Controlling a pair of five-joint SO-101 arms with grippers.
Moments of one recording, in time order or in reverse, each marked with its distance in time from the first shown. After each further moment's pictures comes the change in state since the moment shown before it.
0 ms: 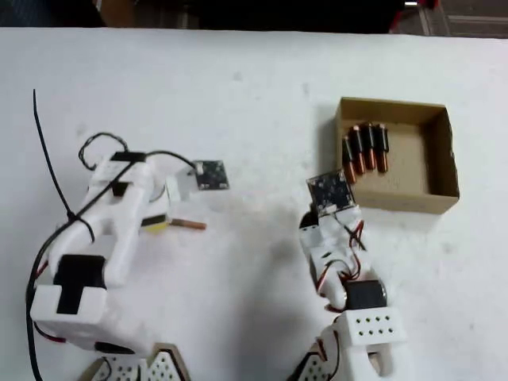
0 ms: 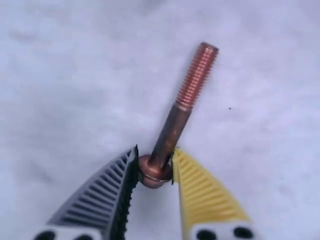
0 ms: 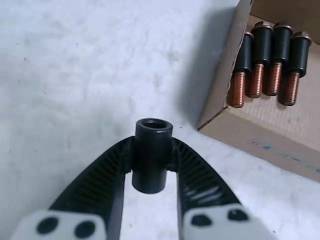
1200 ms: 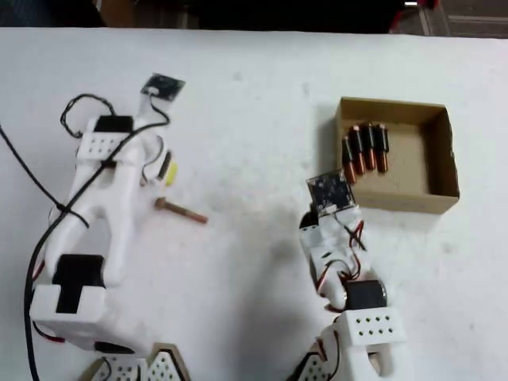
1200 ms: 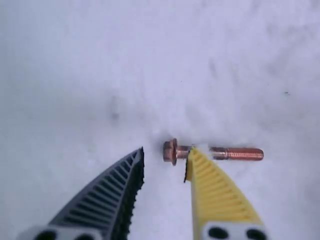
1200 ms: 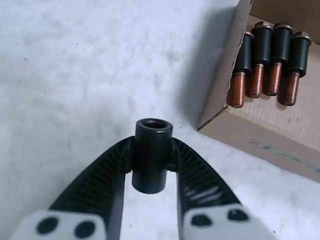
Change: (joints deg) left arm -0.9 -0.2 -21.6 12.7 58.9; right arm 0.0 0.0 0.0 0.0 0.0
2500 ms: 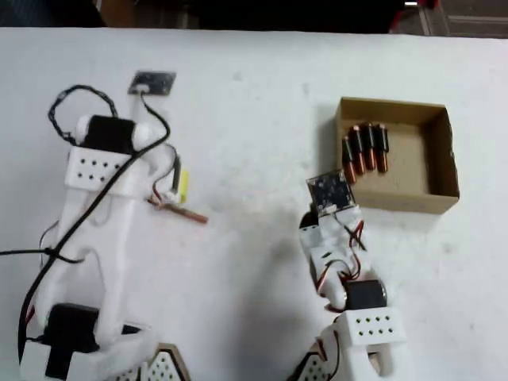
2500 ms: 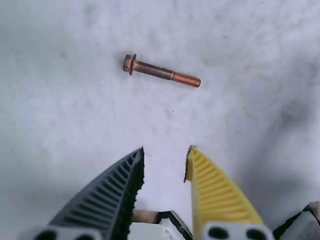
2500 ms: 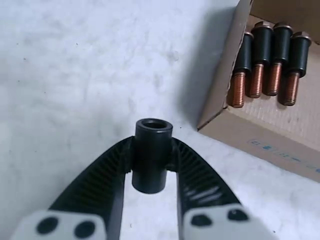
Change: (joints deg) left arm 8.7 -18.5 -3.0 25.4 21.0; right arm 0.0 0.0 0.0 0.0 0.0
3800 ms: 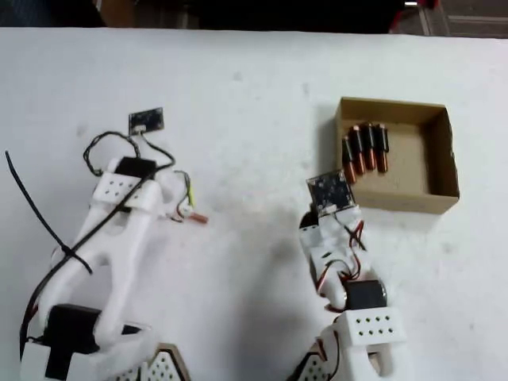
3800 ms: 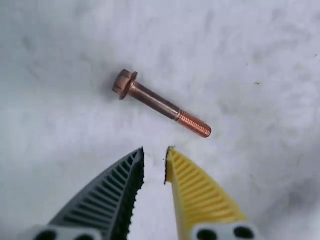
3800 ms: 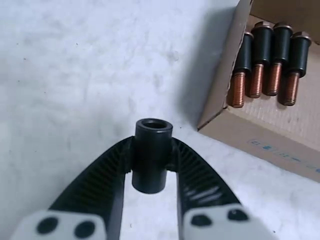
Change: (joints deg) left arm 0.0 -0.4 28.6 -32.4 16.5; right arm 0.0 0.0 0.0 0.0 0.0
